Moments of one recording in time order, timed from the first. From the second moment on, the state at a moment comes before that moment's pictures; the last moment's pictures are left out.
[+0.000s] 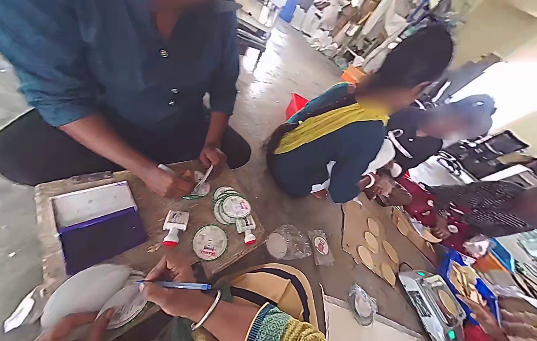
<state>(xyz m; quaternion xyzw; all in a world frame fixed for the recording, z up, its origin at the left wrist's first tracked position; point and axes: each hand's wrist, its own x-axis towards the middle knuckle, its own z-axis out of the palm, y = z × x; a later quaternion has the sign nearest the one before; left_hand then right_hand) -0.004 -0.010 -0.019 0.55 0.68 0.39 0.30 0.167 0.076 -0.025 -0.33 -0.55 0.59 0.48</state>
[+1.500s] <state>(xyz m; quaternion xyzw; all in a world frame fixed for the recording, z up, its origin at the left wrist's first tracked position) 0.008 -0.010 -0.013 0.52 0.69 0.42 0.28 0.156 0.072 -0.032 -0.42 -0.75 0.41 0.31</state>
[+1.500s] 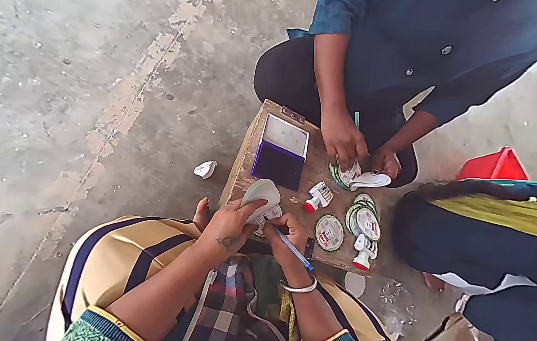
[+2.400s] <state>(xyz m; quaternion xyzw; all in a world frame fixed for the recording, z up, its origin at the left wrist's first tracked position) 0.010 -0.010 -0.018 0.52 0.70 0.42 0.25 0.157 0.086 -0.035 -0.37 -0.76 0.42 0.32</state>
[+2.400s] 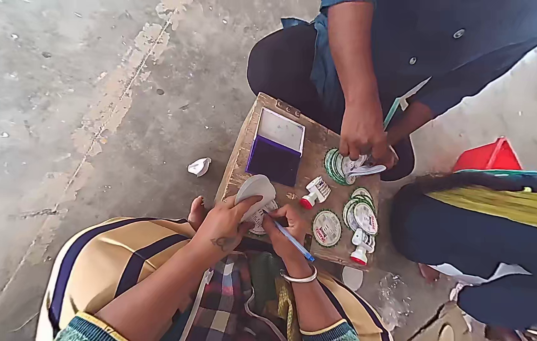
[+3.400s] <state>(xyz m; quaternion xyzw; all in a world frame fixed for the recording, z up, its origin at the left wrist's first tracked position) 0.009 -0.010 -0.019 0.53 0.70 0.41 0.25 0.157 0.089 -0.038 -0.40 -0.75 0.43 0.31</state>
